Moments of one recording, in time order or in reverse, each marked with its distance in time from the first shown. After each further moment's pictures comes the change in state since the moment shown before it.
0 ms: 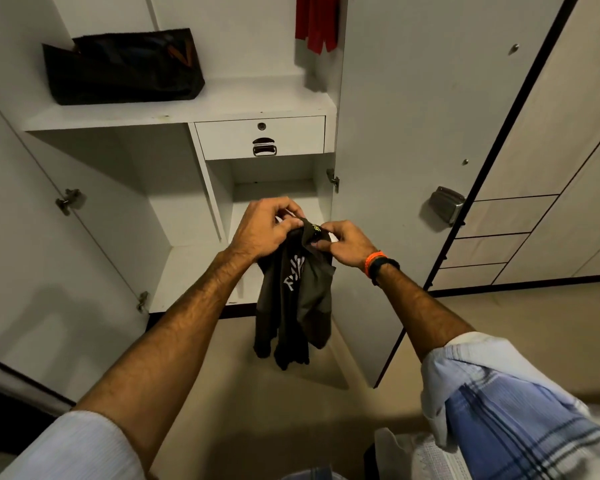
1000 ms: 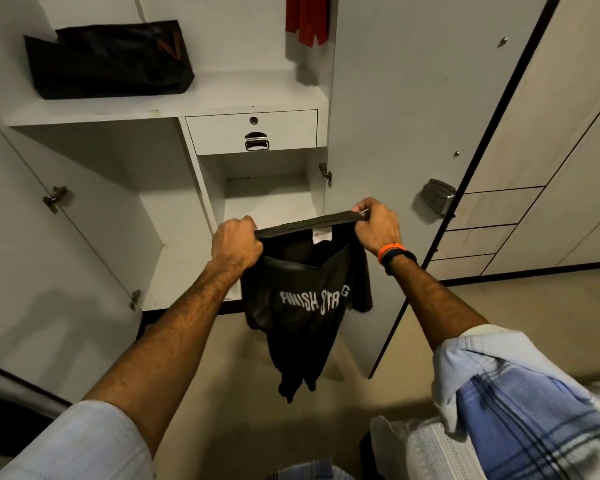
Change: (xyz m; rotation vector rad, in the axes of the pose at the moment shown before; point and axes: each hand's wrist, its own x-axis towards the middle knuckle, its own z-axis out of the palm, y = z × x) left_hand -0.023 -0.037 0.003 0.579 -0.001 -0.376; right_hand -0.017 0.008 -0.036 -0.165 0.479 0.151
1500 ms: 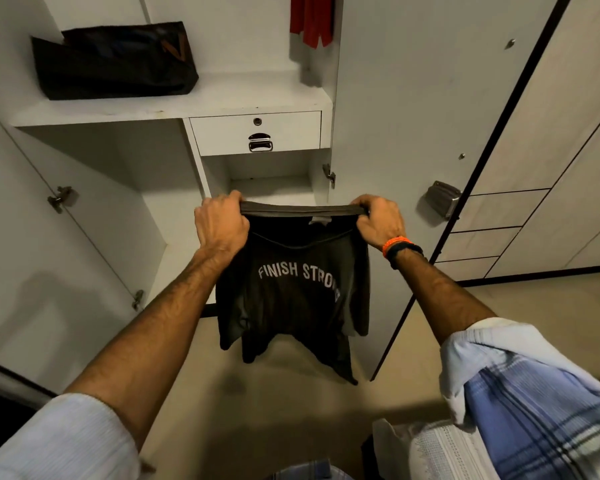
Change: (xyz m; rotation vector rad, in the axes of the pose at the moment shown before) left_hand 0.016 -0.011 -0.028 -0.005 0.319 0.047; right_hand 0.010 -0.012 -0.005 -0.148 -0.037 -0.167
